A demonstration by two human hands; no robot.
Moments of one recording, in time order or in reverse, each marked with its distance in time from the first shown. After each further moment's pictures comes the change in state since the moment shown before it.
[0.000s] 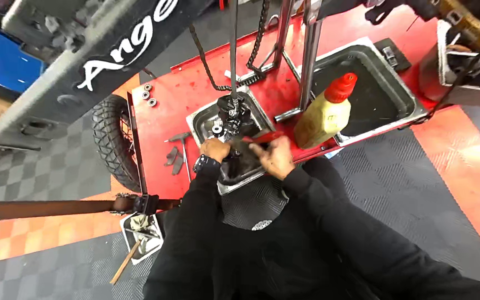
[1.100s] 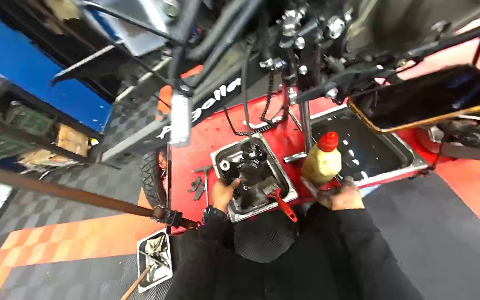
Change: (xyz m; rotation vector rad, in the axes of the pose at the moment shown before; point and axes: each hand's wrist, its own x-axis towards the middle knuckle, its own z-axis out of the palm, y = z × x) left_hand -0.042 -0.051 0.023 -0.757 0.293 0.129; right_hand -0.024 0.026 -0.112 1.544 0.489 0.956
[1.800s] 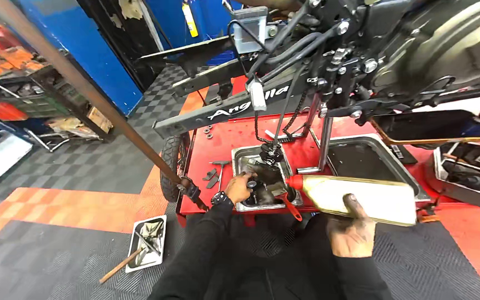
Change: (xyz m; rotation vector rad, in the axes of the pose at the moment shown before) left_hand -0.036 0.010 -0.029 0.466 -0.202 0.463; right_hand -0.104 0.026 -0.012 0.083 -0.266 -0.505
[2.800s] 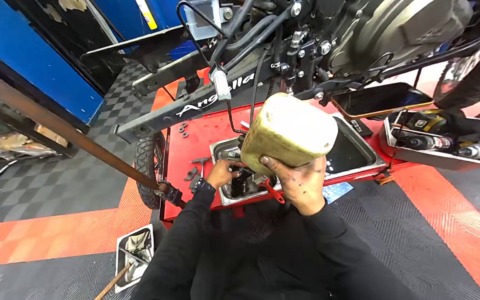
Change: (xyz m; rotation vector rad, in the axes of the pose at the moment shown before) left_hand 0.031 0.008 -0.029 -0.179 -0.098 0.142; right_hand -0.043 -0.020 0.117 -0.584 -0.672 -0.626
